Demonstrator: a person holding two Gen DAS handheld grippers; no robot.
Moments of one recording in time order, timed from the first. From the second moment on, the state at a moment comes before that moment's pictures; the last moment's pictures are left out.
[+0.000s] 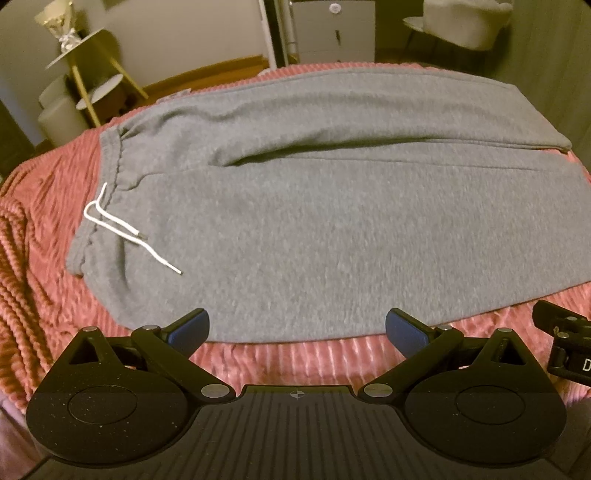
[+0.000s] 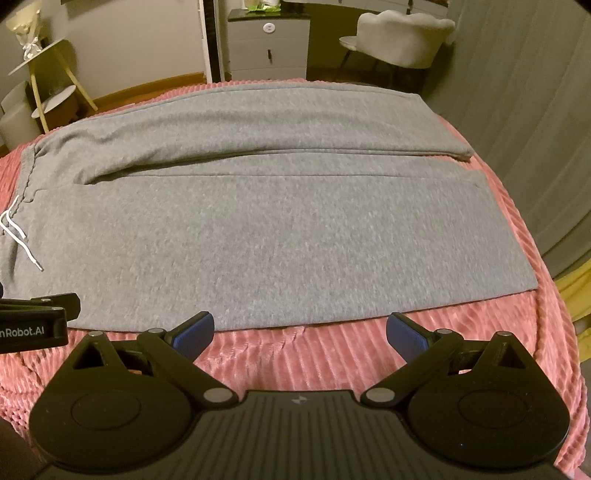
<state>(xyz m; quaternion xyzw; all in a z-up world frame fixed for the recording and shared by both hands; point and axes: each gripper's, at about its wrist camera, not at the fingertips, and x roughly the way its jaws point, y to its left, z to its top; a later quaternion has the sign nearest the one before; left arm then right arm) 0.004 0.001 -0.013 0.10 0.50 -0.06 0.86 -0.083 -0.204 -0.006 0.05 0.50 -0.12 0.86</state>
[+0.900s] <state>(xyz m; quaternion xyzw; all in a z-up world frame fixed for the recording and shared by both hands) 0.006 0.000 -0.019 0.10 0.51 -0.06 0.85 -0.082 -0.208 -0.009 0.05 0.50 -0.13 0.85</state>
